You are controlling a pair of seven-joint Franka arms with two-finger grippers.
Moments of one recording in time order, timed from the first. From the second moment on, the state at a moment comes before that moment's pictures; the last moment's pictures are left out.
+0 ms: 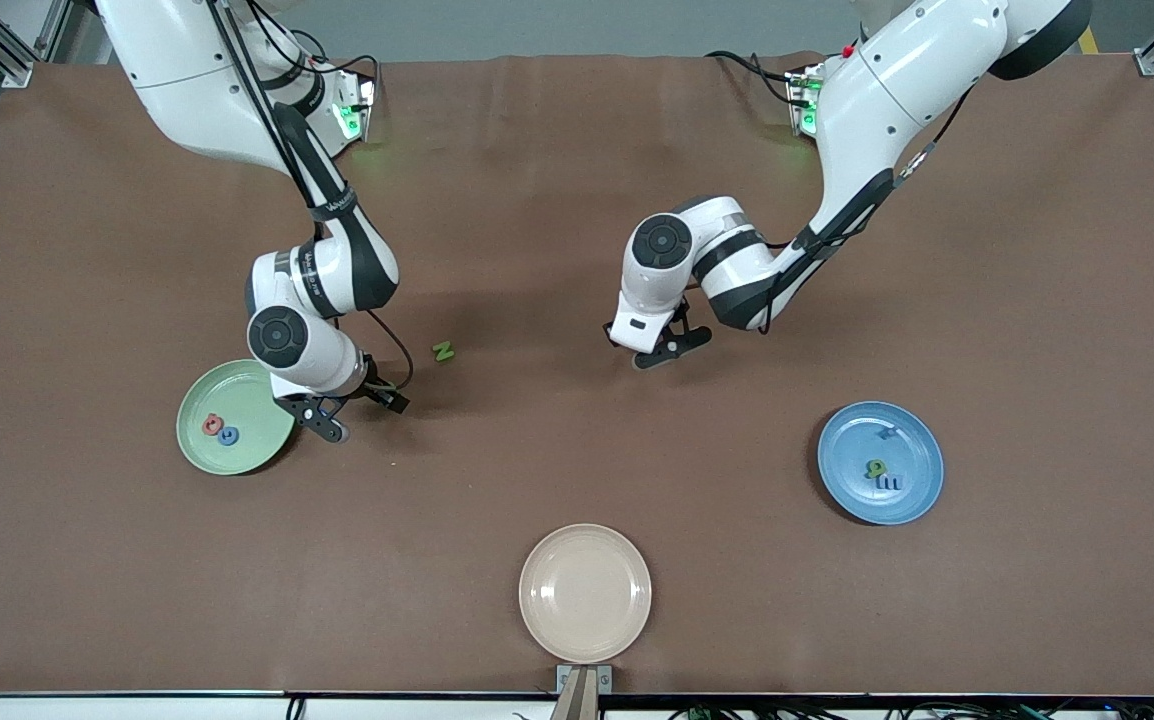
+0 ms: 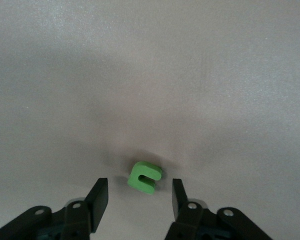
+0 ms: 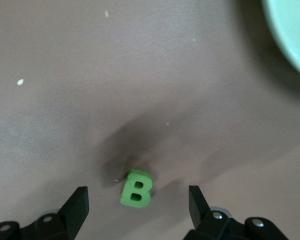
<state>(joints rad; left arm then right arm) -0.13 0.72 -0.68 -1.90 0.56 2.36 -1.50 0.41 0.51 -0.08 -2.01 0.13 2.42 0.82</state>
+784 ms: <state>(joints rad) -0.13 0.75 -0.66 -1.87 0.57 2.37 -1.50 0.42 0.54 -0.08 -2.01 0.14 2.45 0.82</state>
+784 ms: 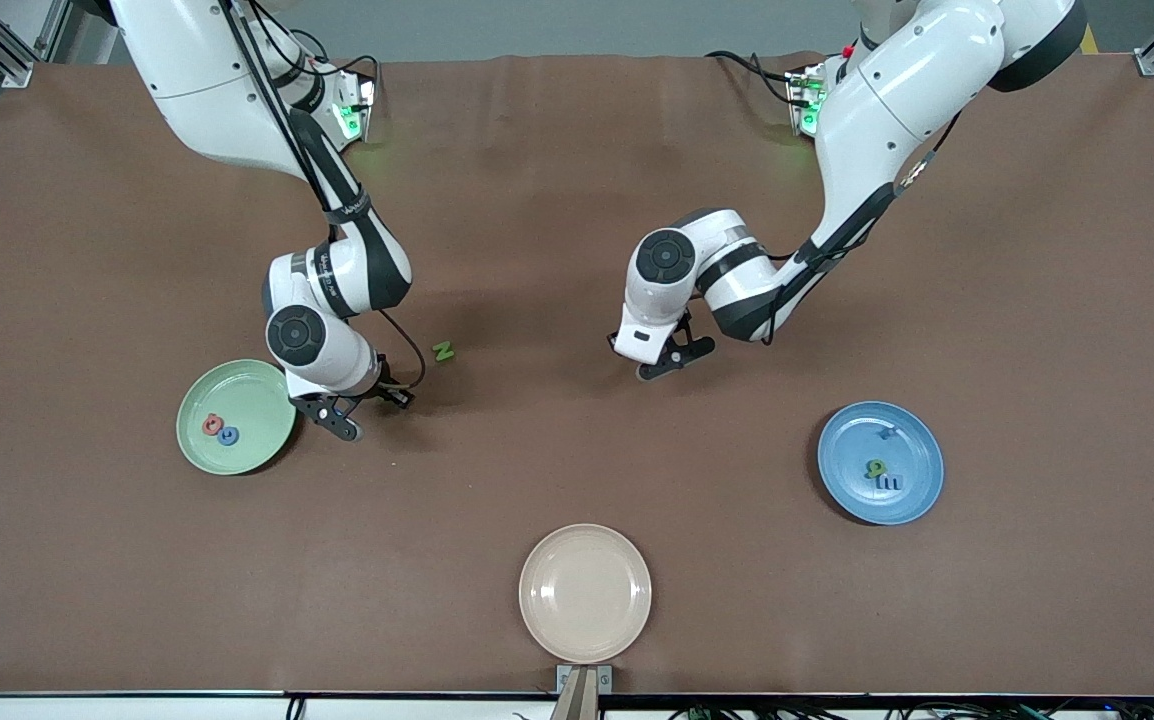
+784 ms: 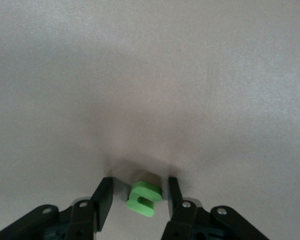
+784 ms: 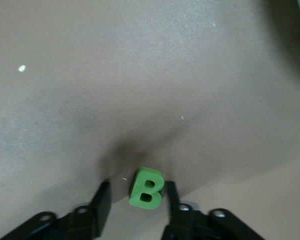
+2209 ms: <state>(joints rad) -0.13 0.75 -0.65 -1.85 0.61 2.37 -1.50 0.22 0.36 -0.11 -1.98 0.12 2.21 0.31</state>
